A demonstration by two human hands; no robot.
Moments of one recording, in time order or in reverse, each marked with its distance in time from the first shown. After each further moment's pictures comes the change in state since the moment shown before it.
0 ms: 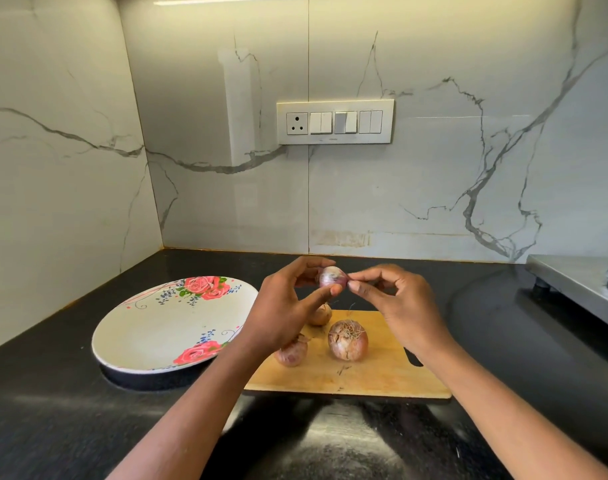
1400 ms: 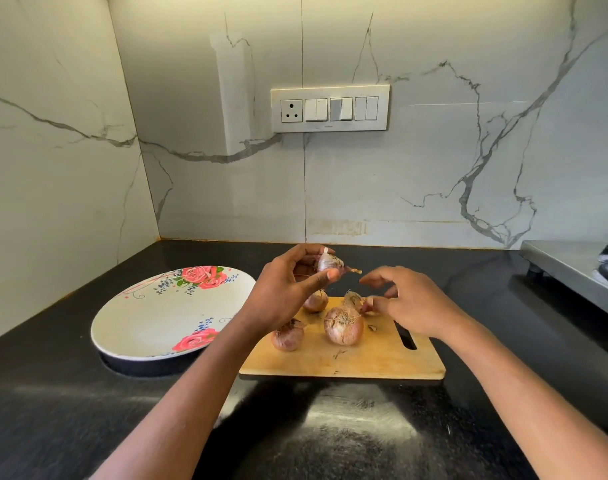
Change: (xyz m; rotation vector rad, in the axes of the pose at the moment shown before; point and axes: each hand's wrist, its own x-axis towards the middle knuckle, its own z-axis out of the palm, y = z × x) left_hand 0.006 0.001 0.001 -0.121 -0.080 -0.108; right_hand 0.006 0.007 -0.031 -0.544 -0.343 0.186
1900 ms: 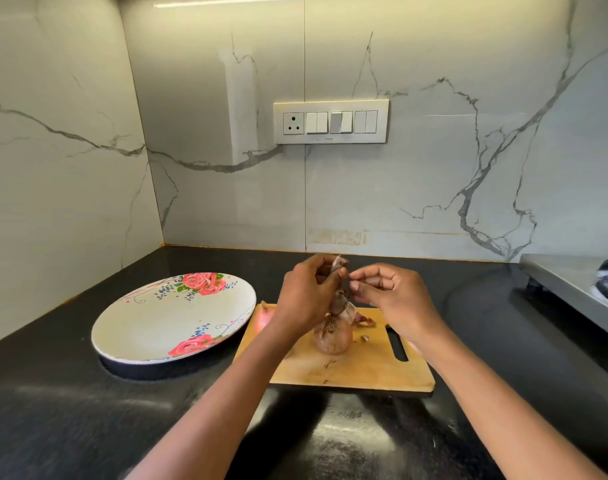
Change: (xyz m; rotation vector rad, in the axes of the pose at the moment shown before) left_hand 0.018 0.012 0.043 0.120 0.160 -0.059; right_hand 0.001 -0.015 0.011 0.776 0.217 -0.032
